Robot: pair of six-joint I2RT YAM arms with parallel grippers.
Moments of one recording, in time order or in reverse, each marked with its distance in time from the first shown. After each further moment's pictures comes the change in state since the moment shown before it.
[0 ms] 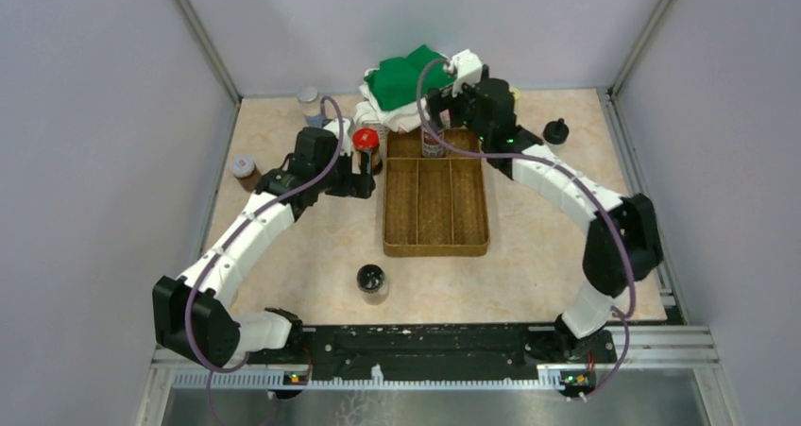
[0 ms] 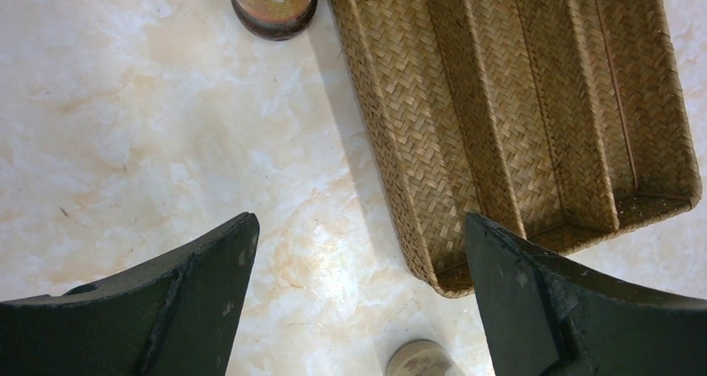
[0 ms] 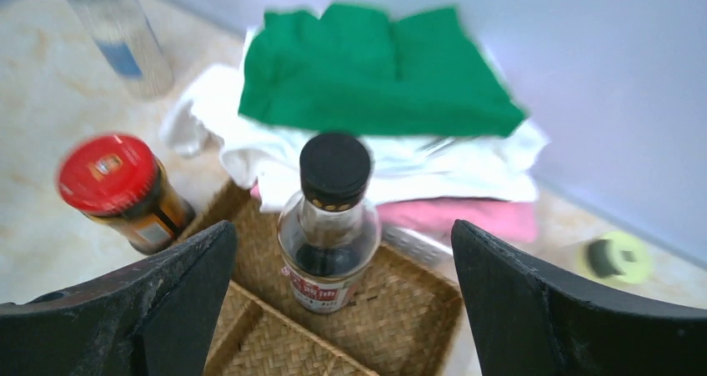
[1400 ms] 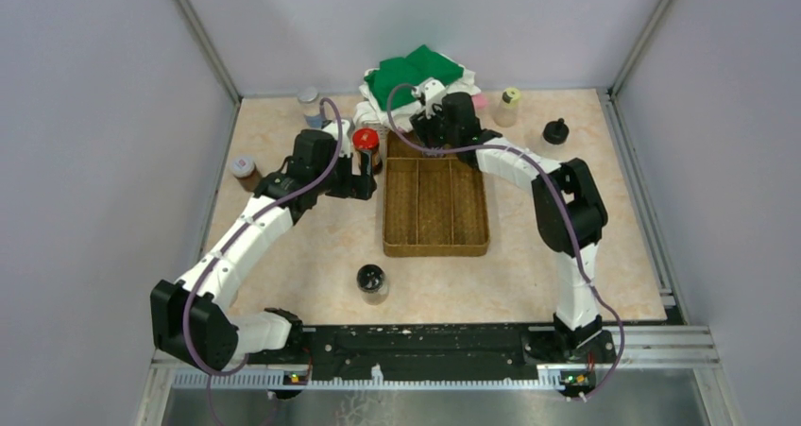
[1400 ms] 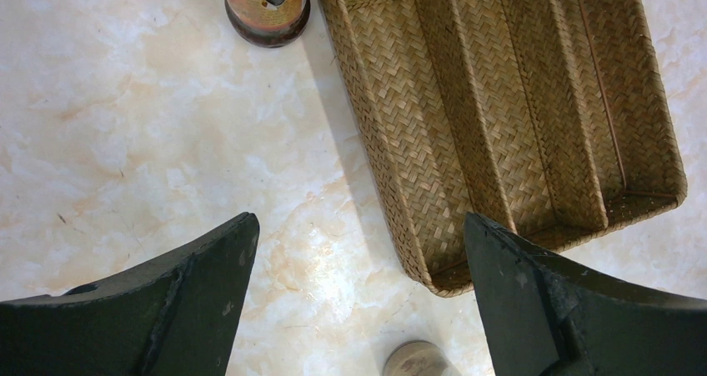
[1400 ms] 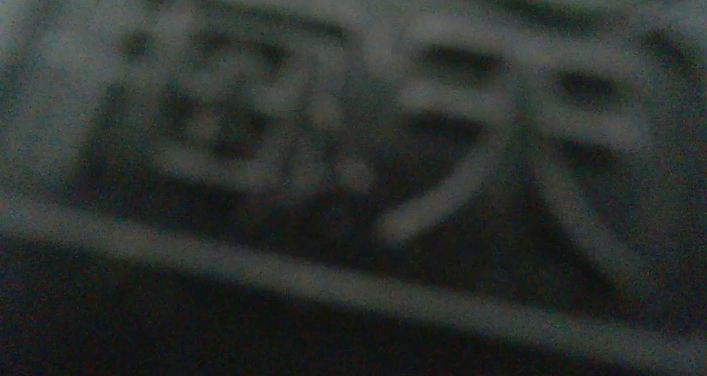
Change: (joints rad) left arm -0.002 -0.023 -0.007 0.010 0.013 0.000; right arm 0.002 0.305 0.154 -0.085 -0.061 -0.045
